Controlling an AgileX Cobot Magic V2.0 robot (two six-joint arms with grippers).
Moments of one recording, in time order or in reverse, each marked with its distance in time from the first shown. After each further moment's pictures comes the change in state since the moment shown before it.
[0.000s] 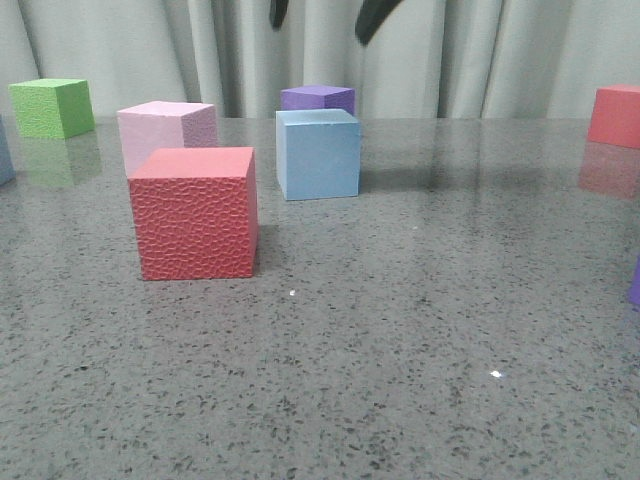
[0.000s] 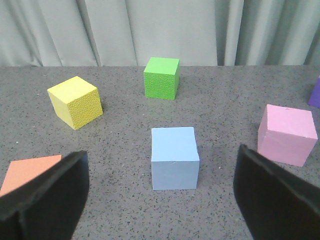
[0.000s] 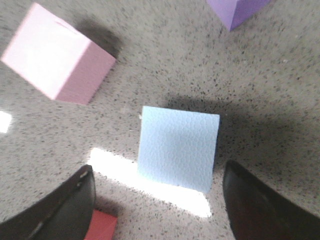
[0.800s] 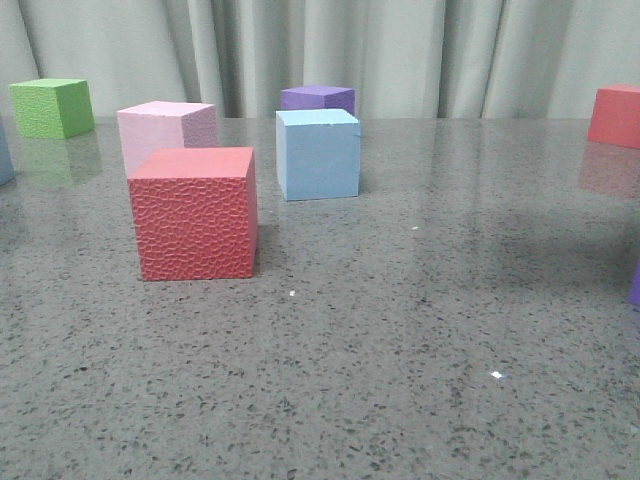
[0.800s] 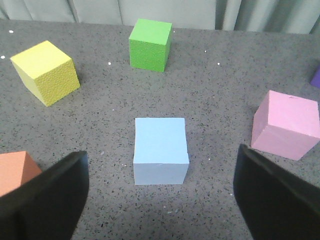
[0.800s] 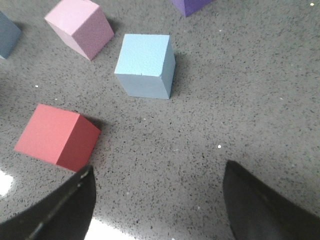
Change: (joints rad) left arm 0.000 0.328 -0.250 -0.064 0.160 0.000; right arm 0.002 -0.889 1.012 -0.065 -0.485 -0.006
